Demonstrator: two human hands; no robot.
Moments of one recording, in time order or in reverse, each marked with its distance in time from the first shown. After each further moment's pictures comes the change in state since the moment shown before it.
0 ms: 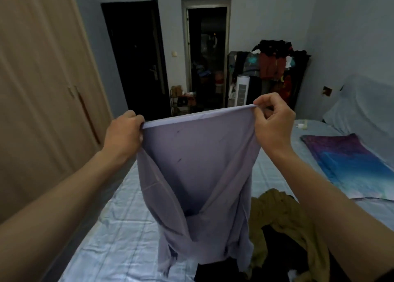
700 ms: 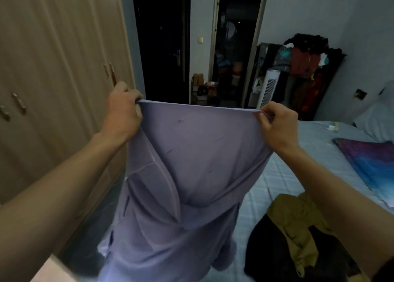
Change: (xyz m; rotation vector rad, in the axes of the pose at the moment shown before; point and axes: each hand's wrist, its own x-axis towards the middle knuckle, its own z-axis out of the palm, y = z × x) left_hand -0.036 -0.262 -0.042 -0.159 0.239 -0.095; right_hand -0.071 -0.081 0.218 -0.329 -0.253 -0.139
